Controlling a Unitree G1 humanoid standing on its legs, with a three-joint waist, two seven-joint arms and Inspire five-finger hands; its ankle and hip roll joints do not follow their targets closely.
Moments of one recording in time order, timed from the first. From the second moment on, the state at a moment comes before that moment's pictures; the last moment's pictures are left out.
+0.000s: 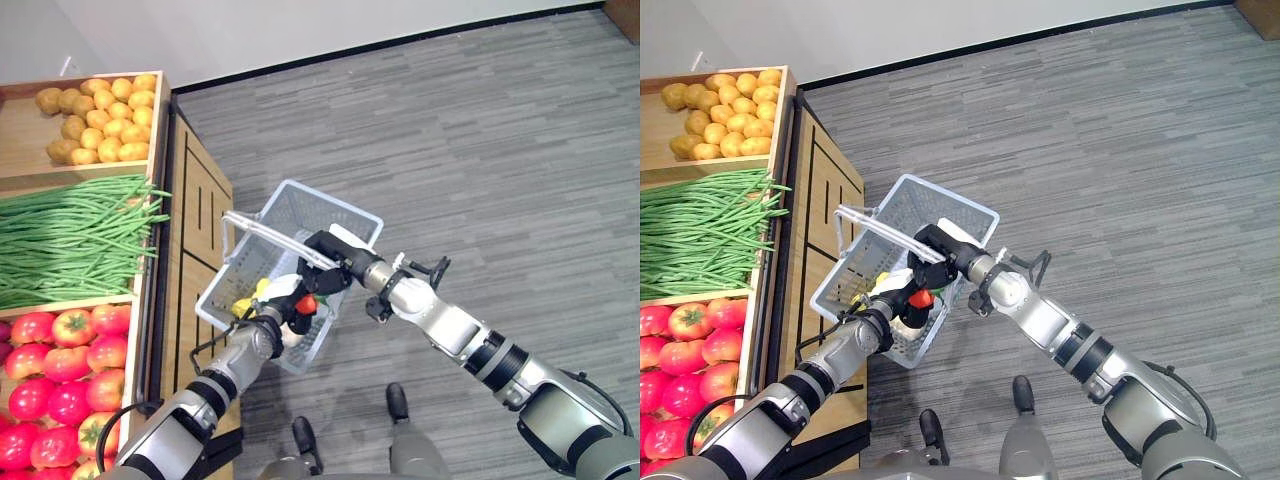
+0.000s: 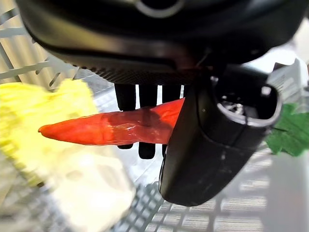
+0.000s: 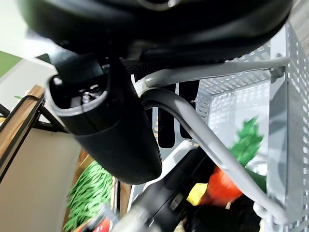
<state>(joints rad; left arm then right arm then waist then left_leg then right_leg) -0.47 0.29 -0.60 0.72 0.45 0.10 0.08 -0.62 -0.49 0.80 0.13 0.17 0.18 0.03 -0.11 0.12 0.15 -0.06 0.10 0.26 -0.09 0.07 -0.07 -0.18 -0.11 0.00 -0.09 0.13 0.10</state>
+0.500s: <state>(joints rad) -0.50 0.24 -0.63 0.89 0.46 0.11 0.09 -0.62 -0.50 0.84 0.07 0.20 0.18 0.05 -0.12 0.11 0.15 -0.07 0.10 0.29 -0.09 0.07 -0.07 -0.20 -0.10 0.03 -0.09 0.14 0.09</state>
